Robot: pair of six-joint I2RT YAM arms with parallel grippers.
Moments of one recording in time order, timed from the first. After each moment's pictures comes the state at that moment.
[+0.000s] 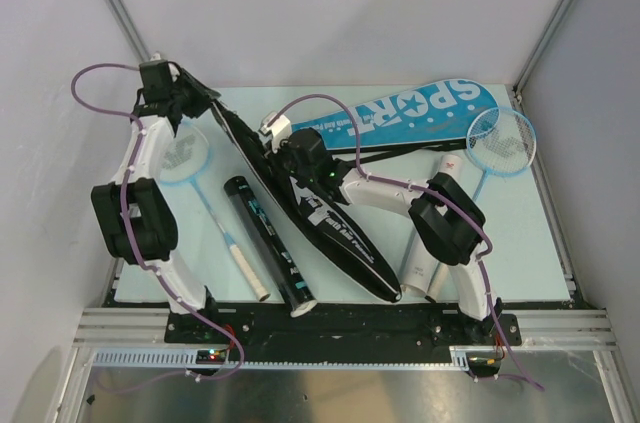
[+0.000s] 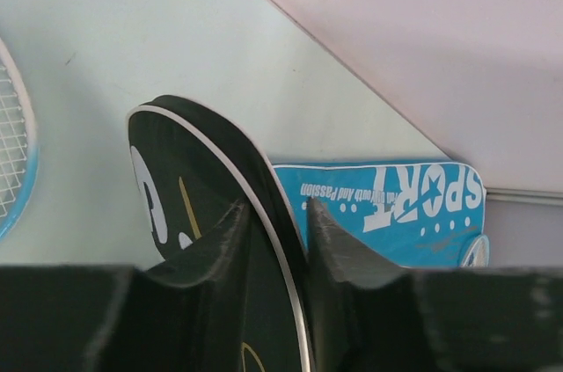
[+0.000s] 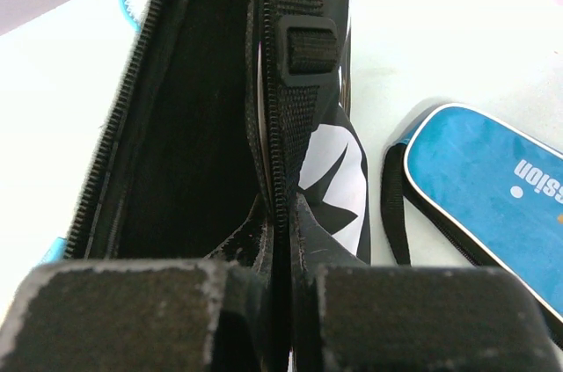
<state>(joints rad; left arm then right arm) 0.15 1.77 1.54 -0.30 0.27 -0.70 0.91 2.07 1.54 0.26 -0.02 0.01</state>
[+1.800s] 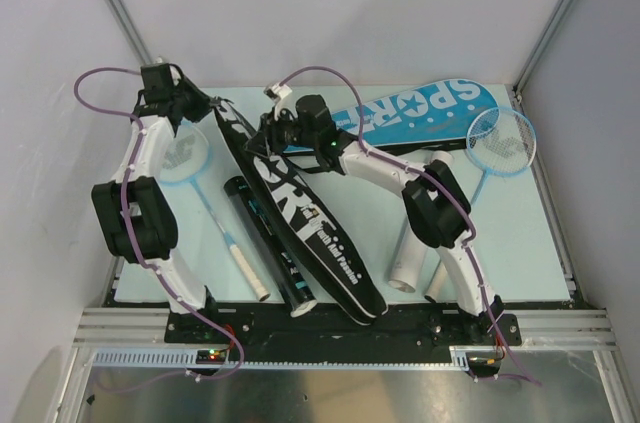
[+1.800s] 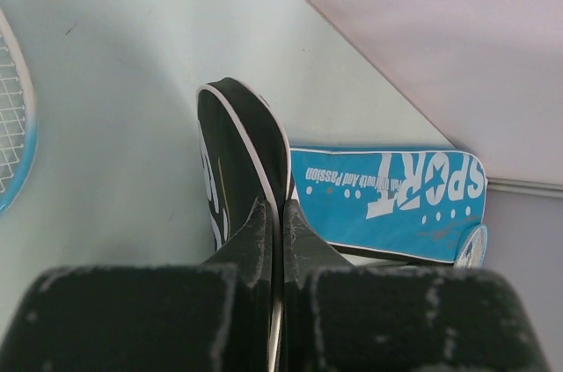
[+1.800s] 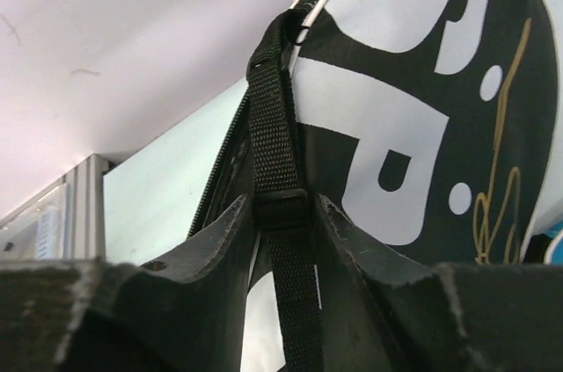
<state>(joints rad) 0.15 1.78 1.54 -0.34 0.29 -0.72 0.79 2.23 1.86 0.22 -0.49 0.36</state>
